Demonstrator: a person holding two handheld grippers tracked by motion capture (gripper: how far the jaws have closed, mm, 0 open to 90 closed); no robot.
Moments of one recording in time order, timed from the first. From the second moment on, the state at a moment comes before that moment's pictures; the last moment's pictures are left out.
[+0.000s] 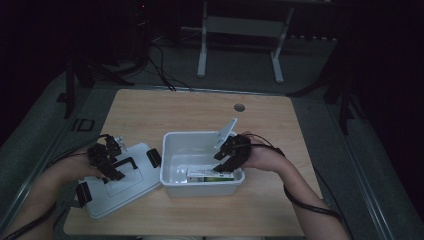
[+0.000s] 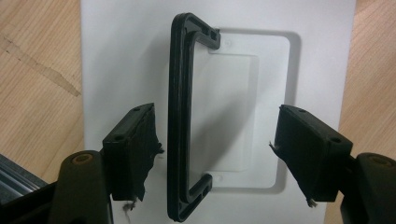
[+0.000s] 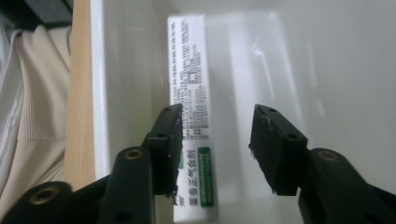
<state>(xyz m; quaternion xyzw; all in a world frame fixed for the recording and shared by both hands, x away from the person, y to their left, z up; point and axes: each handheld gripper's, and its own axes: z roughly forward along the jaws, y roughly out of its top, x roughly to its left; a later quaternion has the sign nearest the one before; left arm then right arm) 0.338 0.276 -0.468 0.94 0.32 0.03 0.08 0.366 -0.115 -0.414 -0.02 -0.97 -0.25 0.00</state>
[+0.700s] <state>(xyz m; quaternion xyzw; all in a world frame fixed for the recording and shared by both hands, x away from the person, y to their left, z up) 0.339 0.278 -0.465 0.94 0.33 0.02 0.09 0.372 -0.199 -0.396 -0.13 -0.92 -0.36 -0.07</state>
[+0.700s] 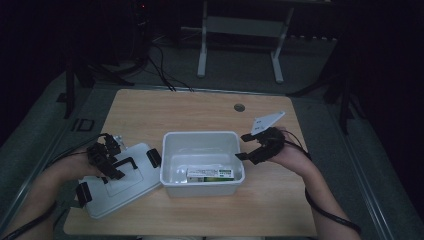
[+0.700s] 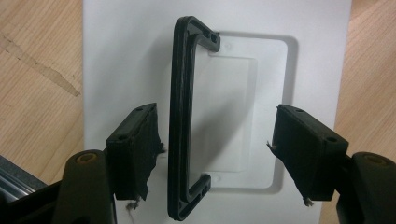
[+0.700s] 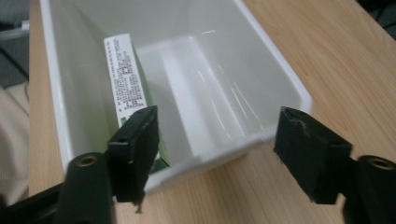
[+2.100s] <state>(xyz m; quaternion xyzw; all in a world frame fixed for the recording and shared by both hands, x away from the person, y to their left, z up) 0.345 0.285 -0.472 0.94 0.31 0.02 0.10 0.352 -0.292 -0.481 -0.28 -0.86 -0.42 -0.13</state>
